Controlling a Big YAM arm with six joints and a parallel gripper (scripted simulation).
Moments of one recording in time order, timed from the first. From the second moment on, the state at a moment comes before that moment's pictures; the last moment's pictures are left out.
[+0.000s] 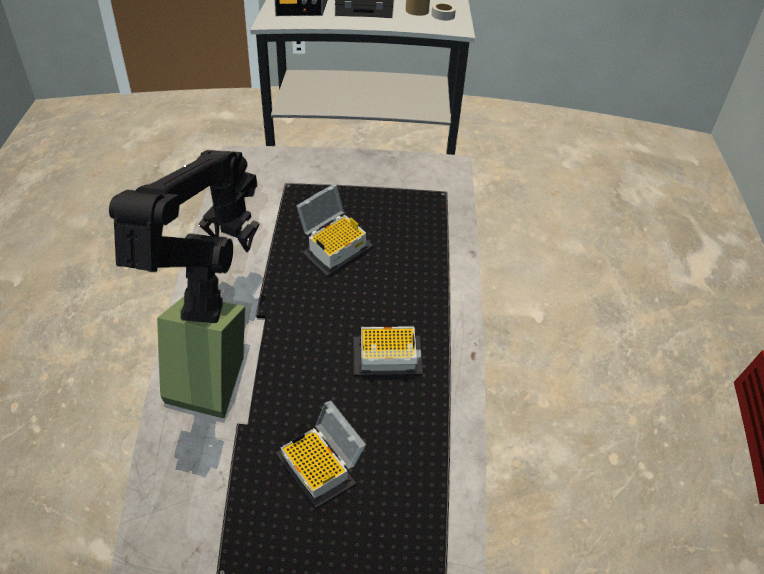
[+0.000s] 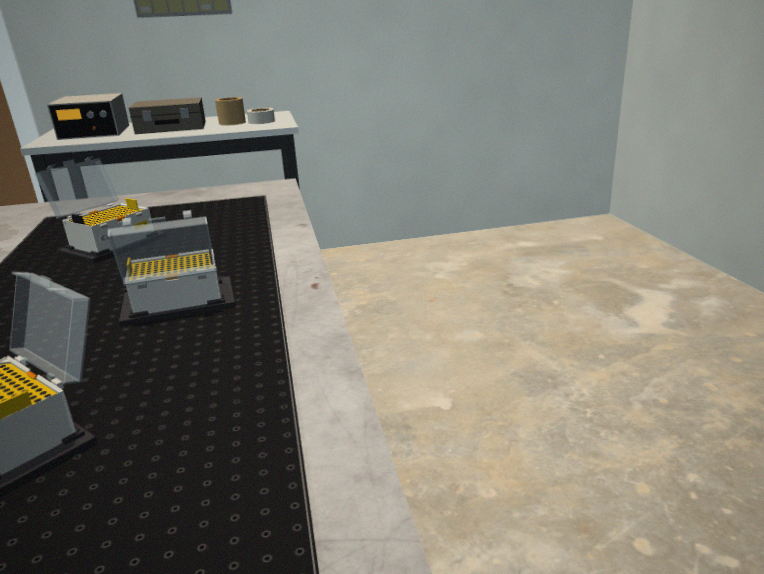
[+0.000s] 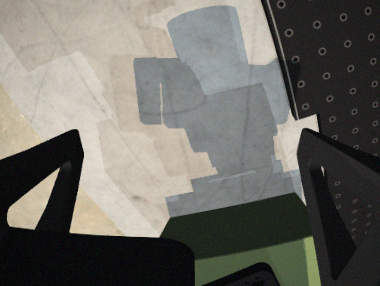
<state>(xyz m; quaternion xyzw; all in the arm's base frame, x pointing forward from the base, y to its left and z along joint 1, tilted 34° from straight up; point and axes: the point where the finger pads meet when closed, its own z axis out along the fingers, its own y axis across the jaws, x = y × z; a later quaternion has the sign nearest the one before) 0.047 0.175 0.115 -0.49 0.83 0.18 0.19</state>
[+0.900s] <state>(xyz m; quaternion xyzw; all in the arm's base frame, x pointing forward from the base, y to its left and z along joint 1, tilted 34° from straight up) 0.115 0.174 0.179 -0.21 0.96 0.19 0.02</state>
